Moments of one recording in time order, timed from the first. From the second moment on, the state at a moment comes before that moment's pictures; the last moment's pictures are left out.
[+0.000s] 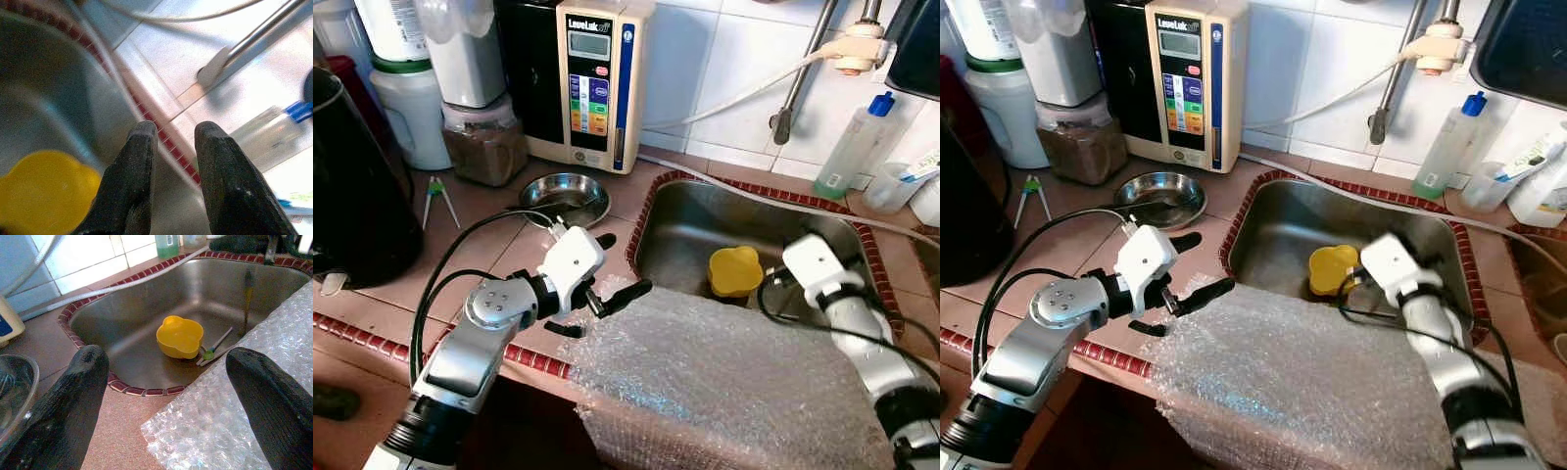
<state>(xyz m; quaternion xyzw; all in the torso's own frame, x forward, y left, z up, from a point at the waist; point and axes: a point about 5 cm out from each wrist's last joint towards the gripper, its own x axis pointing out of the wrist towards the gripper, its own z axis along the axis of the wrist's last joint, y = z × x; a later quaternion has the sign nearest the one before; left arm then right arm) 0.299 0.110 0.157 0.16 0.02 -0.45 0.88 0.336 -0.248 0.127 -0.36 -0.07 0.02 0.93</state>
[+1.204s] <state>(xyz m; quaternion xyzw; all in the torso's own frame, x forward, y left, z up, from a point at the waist) 0.355 0.167 0.129 -0.03 0.04 -0.01 1.00 0.275 -0.117 0.114 -0.22 -0.11 0.25 0.94</state>
